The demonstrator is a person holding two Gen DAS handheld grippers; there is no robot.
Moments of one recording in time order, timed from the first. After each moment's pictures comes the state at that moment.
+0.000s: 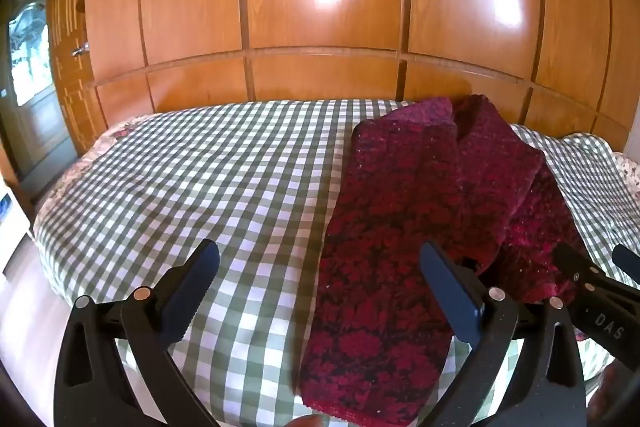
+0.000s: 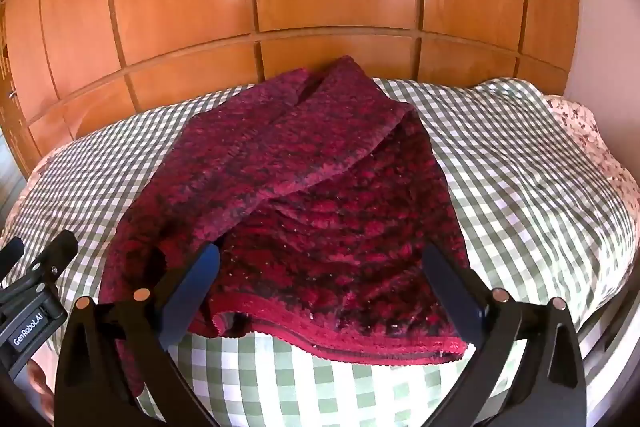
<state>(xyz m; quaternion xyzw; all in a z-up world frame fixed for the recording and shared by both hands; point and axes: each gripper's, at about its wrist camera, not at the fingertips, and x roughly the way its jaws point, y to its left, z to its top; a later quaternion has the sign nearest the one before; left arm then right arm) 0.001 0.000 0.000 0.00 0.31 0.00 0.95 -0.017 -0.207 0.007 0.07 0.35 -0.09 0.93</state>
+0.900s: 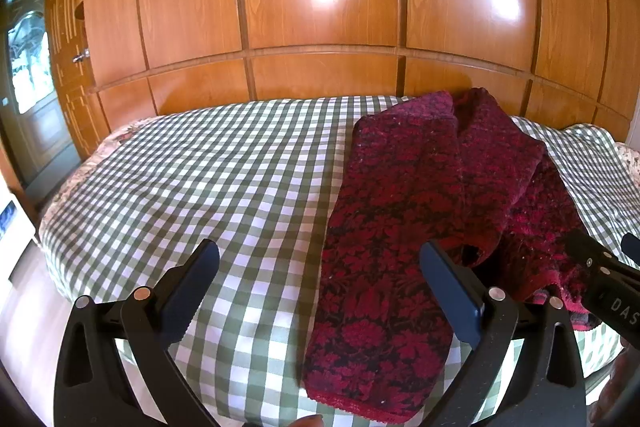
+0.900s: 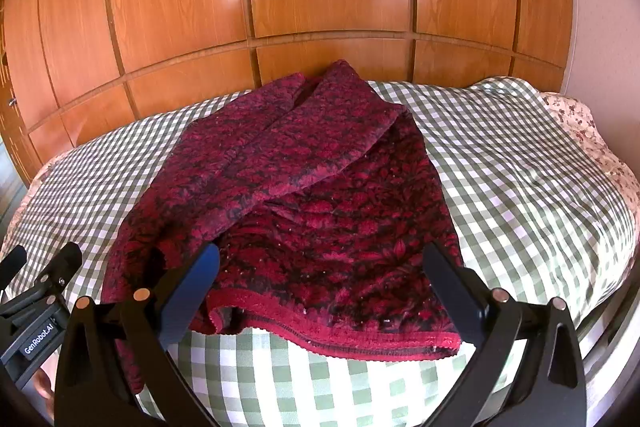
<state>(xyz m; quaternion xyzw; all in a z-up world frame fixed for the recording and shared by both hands) -0.009 0.000 -0.006 0.02 0.30 0.00 0.95 -0.024 -0.211 0.009 0.07 0.34 -0.09 0.93</state>
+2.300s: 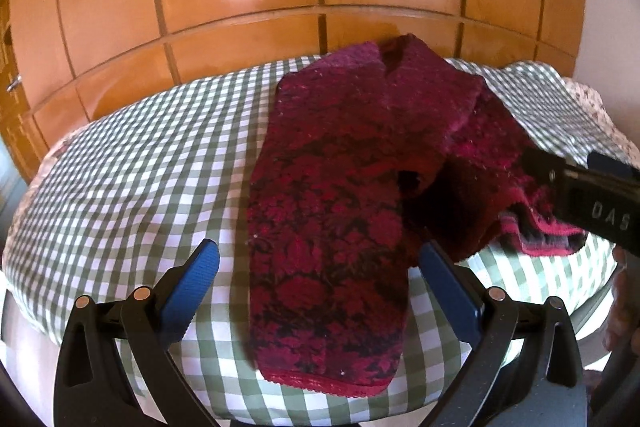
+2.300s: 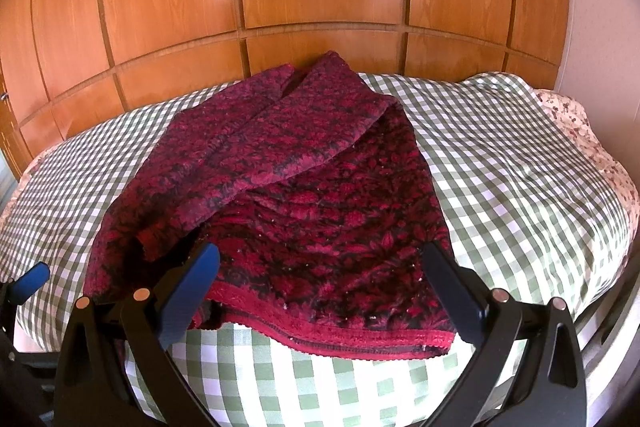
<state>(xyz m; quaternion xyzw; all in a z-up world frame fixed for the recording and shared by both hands) -0.009 -0.028 -0.040 0.08 0.35 -0.12 0.92 -0.022 -0.218 -0.003 0.07 0.35 -0.10 0.93</state>
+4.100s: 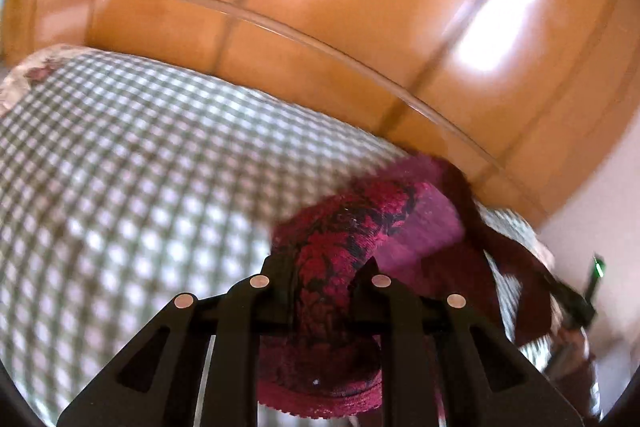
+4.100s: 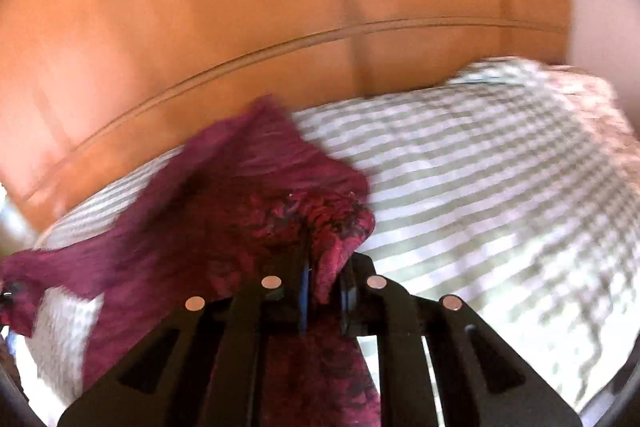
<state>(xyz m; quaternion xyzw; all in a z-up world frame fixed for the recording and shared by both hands) 0.165 0.152 0.028 -0.20 0.37 -0.13 0.90 0.100 -0.443 0.024 0.18 0.37 -0.13 0.90</state>
